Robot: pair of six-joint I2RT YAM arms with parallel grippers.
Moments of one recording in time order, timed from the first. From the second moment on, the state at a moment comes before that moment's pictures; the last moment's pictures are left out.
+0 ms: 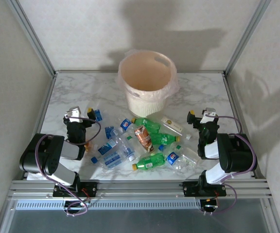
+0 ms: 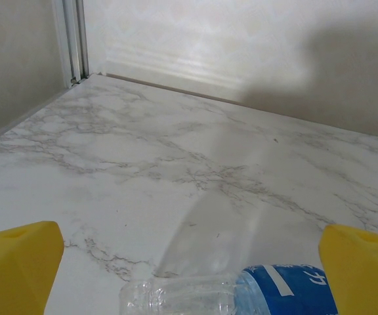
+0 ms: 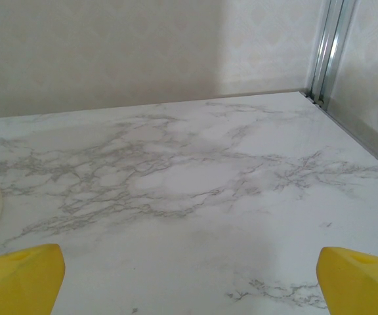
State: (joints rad) left arm -0.07 1.54 0.21 1.21 -0.27 -0.18; right arm 0.02 1.55 0.20 1.20 0.07 0.06
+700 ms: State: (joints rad) left arm -0.09 1.04 0.73 0.36 -0.45 -0.52; right arm 0.01 1.07 0.81 0.13 0.27 0.47
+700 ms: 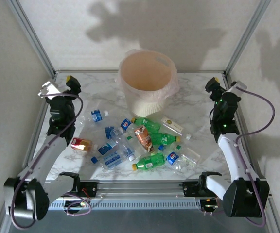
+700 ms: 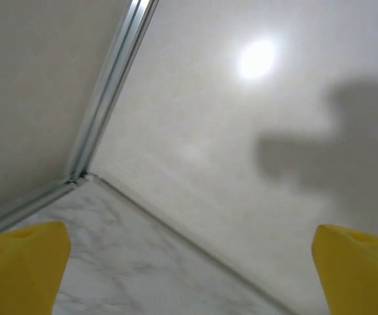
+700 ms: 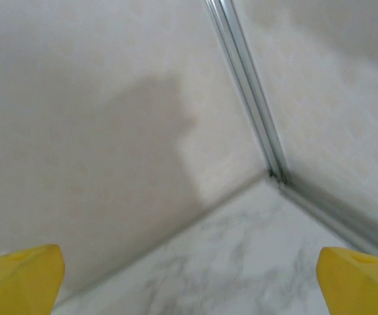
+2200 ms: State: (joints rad) left arm -0.30 1.06 0.79 -0.04 -0.25 -0.87; right arm 0.50 1.57 1.04 -0.77 0.20 0.36
